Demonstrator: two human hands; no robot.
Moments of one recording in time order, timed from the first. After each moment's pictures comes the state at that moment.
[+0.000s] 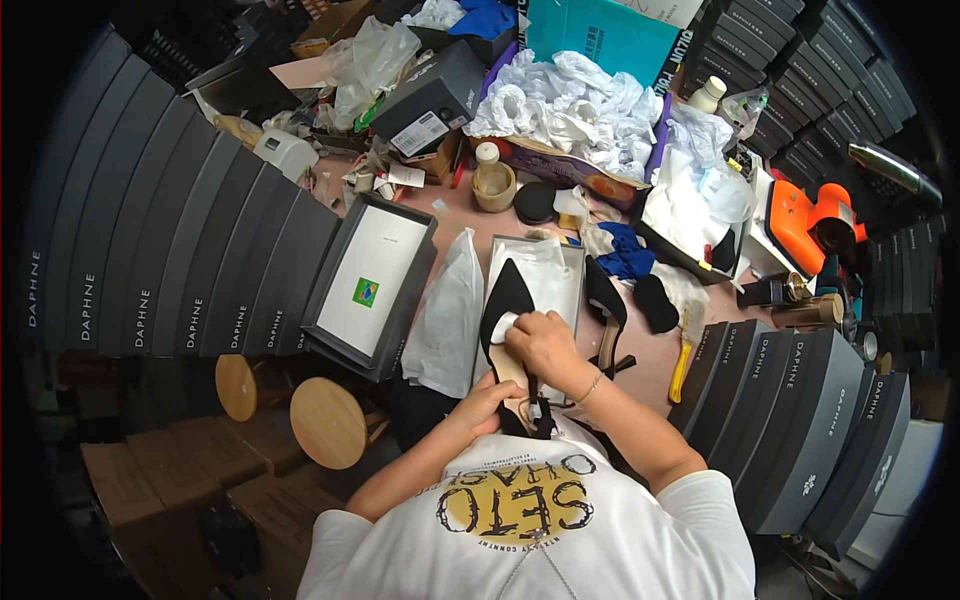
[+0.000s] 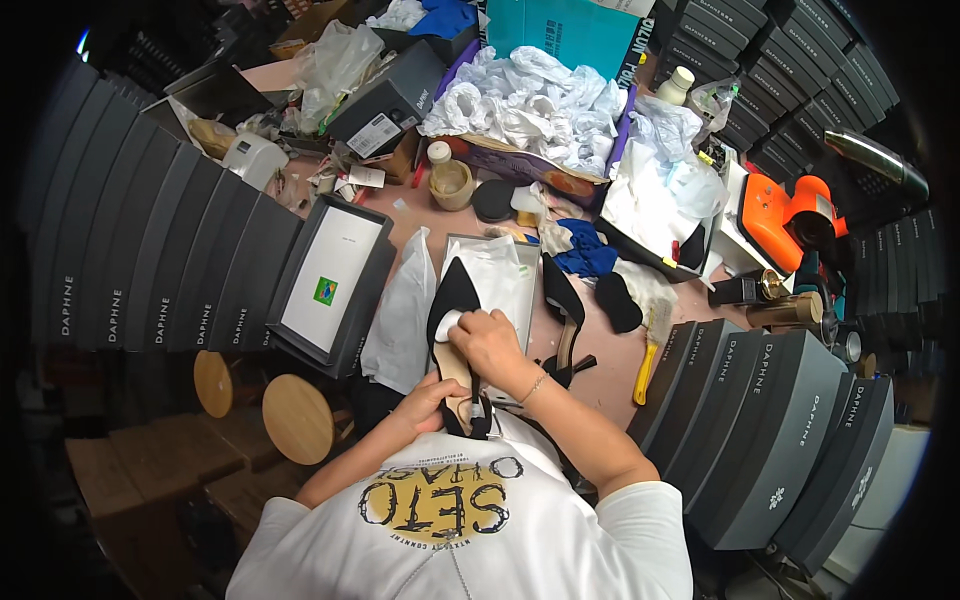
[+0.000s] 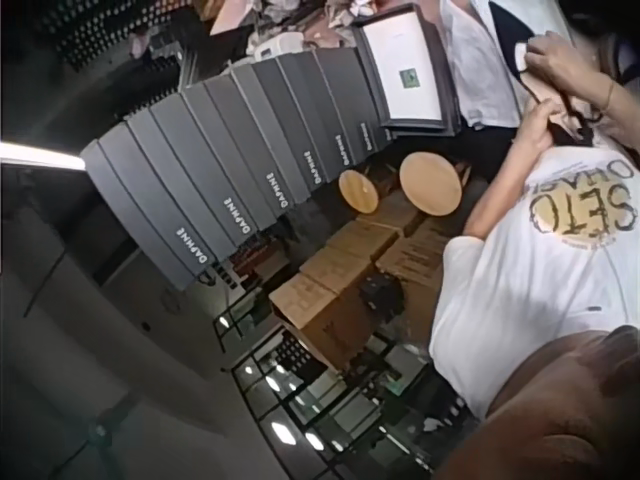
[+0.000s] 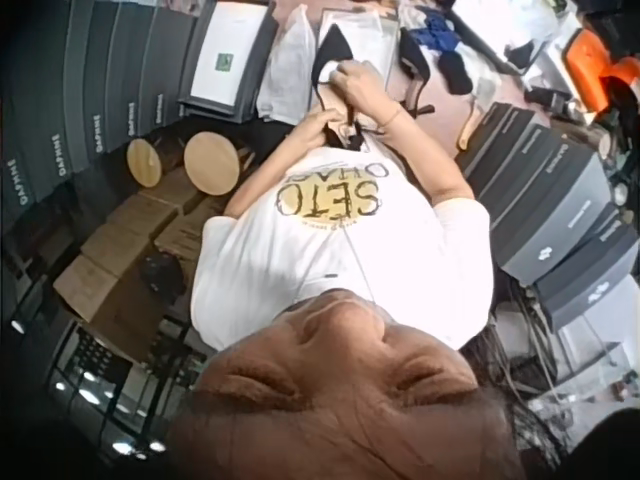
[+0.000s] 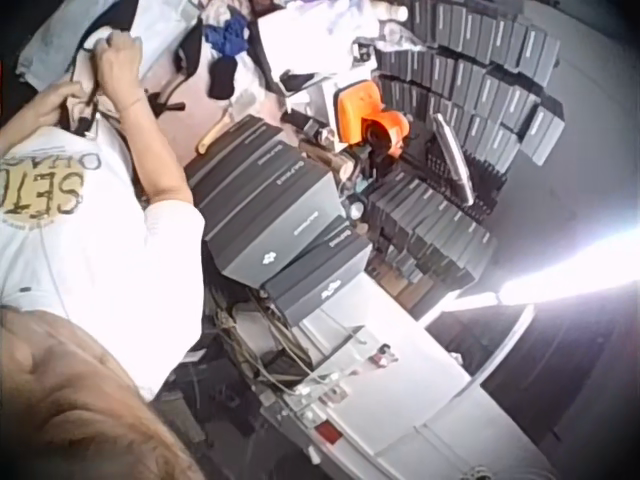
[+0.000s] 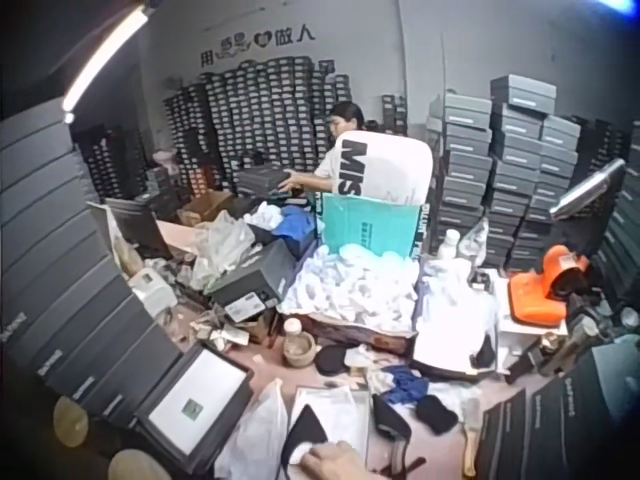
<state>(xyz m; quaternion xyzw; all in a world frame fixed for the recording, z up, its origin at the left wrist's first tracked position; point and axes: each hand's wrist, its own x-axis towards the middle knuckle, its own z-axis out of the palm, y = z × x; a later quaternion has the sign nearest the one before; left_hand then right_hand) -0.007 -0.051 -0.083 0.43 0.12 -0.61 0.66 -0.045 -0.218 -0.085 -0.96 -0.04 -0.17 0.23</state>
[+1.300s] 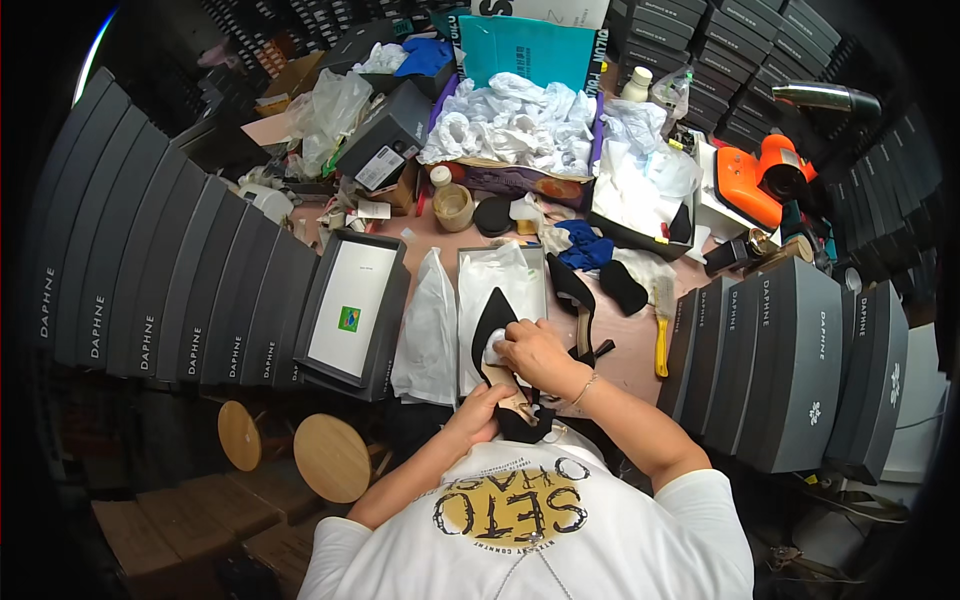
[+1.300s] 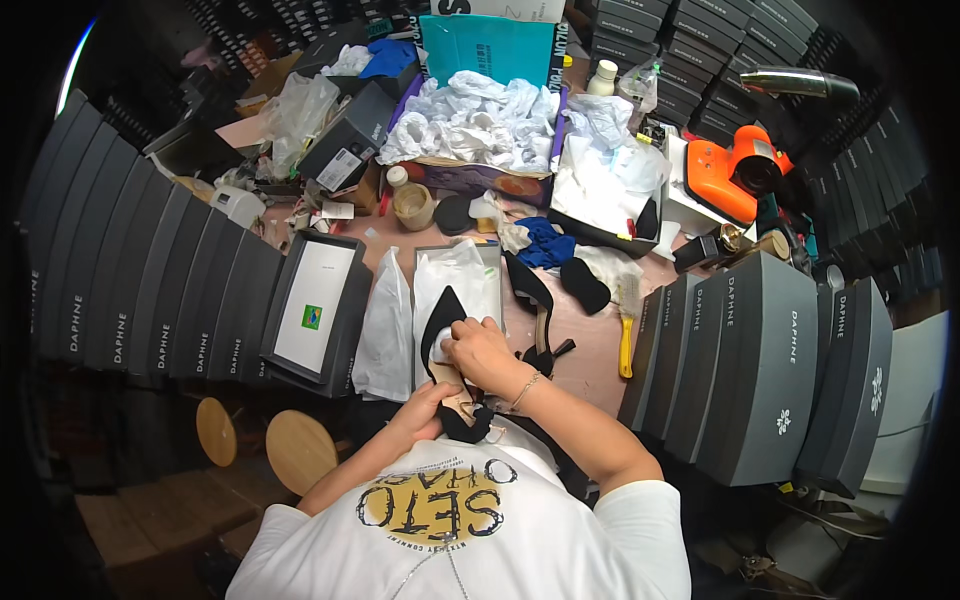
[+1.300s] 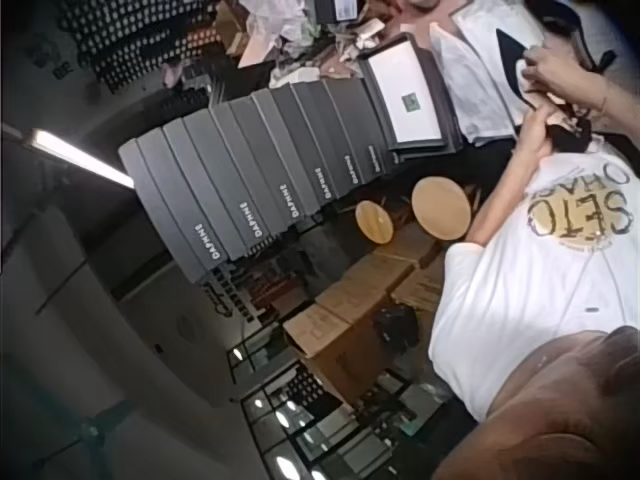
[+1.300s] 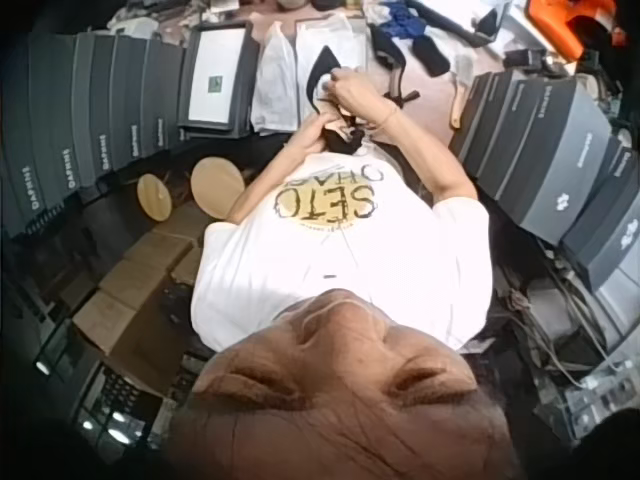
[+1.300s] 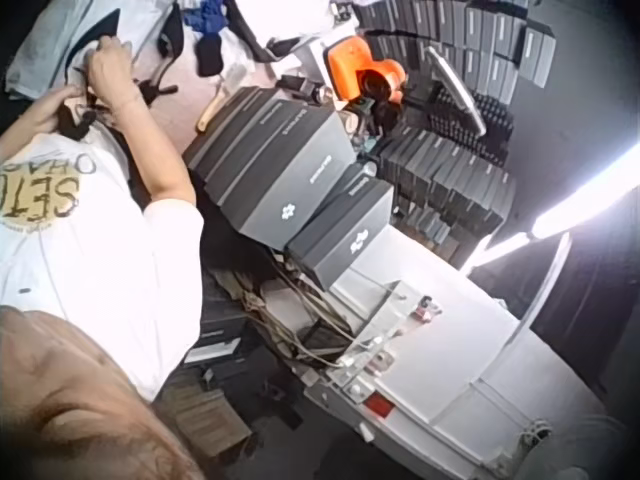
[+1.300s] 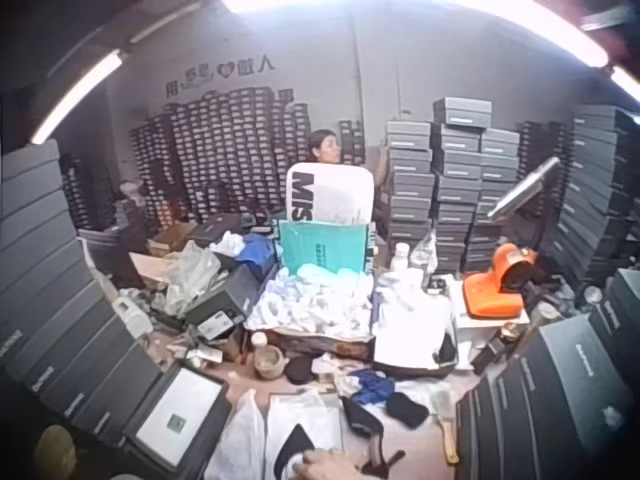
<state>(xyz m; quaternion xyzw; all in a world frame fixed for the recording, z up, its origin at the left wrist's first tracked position) -0.035 -0.049 -0.075 0.39 0.09 -0.65 0.65 -0.095 -0.213 -0.061 -0.98 0.01 -0.08 0.21</state>
